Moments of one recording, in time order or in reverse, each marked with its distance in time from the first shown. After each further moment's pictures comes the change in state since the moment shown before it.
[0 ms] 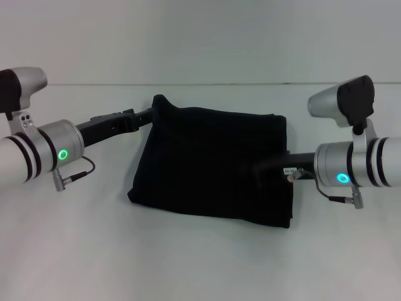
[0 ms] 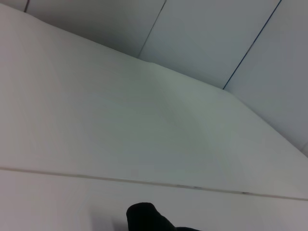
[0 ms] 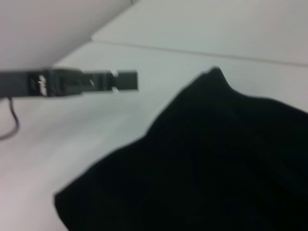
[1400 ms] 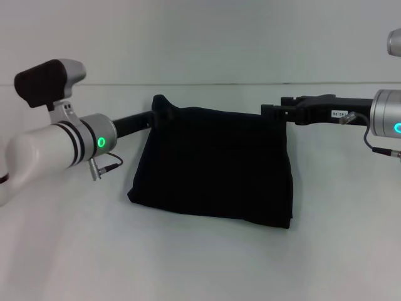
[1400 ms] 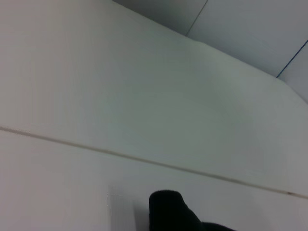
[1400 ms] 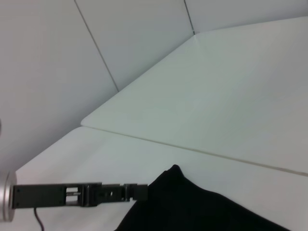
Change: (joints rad) left arm -0.174 -0.008 0.015 -0.185 0.011 -0.290 -0.116; right arm -0.091 -0.053 0.166 -0.255 0.004 -0.180 0.064
